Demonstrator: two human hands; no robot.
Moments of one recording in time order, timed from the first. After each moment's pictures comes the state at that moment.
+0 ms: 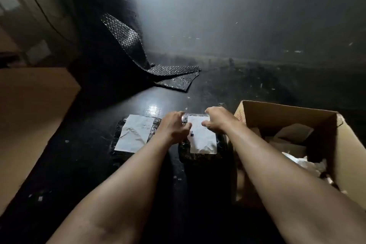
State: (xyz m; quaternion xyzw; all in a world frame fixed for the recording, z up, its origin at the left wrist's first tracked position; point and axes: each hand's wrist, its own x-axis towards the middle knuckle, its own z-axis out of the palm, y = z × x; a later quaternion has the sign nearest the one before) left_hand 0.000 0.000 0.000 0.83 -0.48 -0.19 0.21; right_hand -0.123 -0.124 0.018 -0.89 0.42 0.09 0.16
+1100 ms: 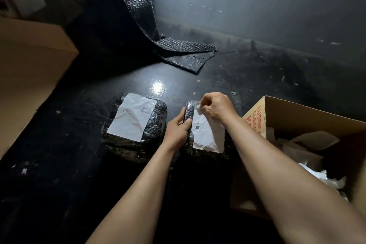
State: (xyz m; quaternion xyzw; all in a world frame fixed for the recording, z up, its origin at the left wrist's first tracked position) left_hand -0.015 -0.007 -0.099 0.66 -0.11 -0.44 0.60; right_hand -0.083 -0.150 -0.037 -0.87 0.41 -0.02 0.26
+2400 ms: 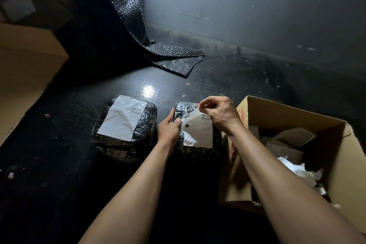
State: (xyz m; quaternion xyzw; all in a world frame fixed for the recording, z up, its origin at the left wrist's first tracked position) left_hand -0.028 -0.015 -0.096 0.68 -0.05 -0.37 0.64; right_hand -0.137 -0.135 -0.007 -0.80 0.40 -0.15 0.43
